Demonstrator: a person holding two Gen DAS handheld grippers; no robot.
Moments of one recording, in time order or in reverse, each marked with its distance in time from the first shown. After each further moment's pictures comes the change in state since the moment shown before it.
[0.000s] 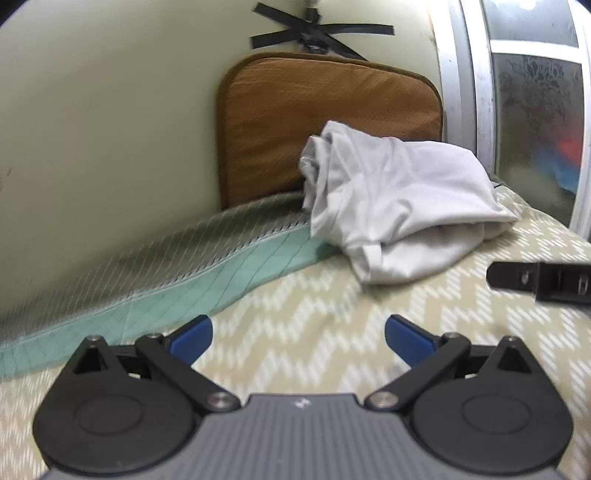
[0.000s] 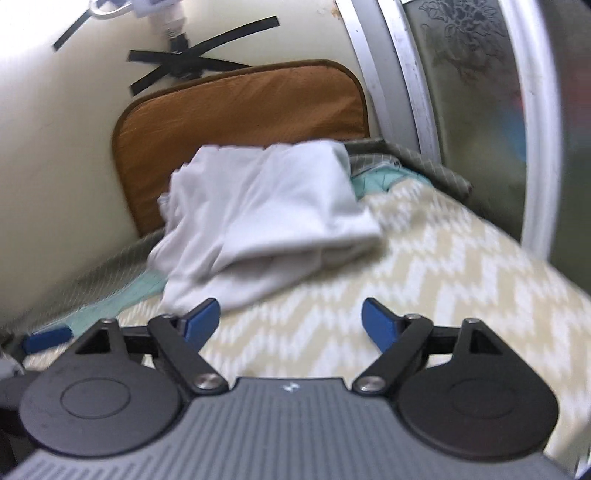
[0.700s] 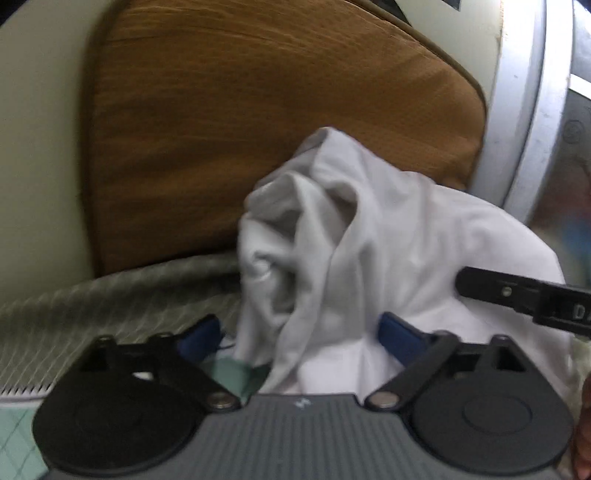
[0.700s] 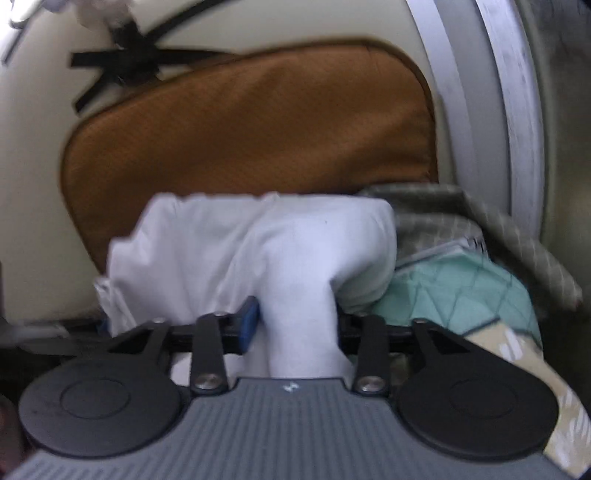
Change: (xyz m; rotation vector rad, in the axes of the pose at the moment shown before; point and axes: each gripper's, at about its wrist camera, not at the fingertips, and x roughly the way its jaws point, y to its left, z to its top) left arm 0.177 0.000 0.110 -0.138 0.075 -0.196; right arm 0.157 -0.046 0.120 -0.061 0.044 0.185
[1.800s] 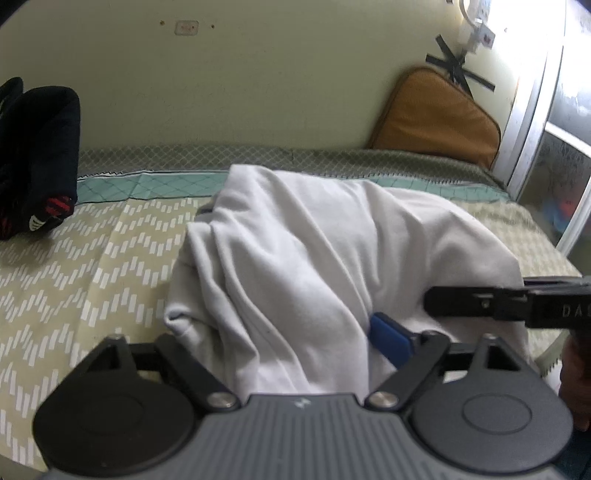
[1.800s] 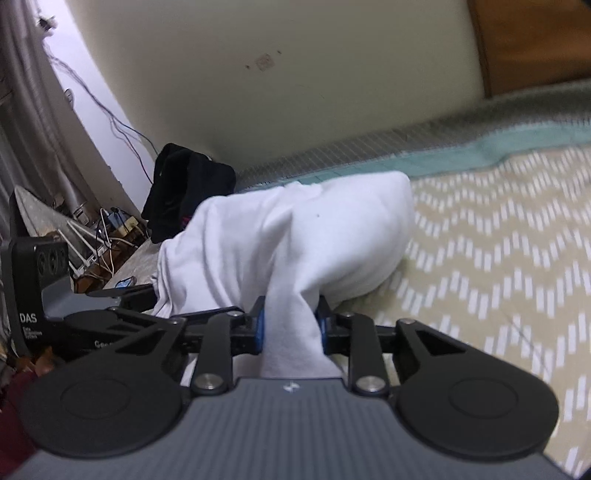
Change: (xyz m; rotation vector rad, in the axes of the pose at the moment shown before) left arm -0.314 0.182 -0.241 -0.187 -0.036 0.078; right arm -0.154 0.277 -0.188 -0.208 0.279 0.578
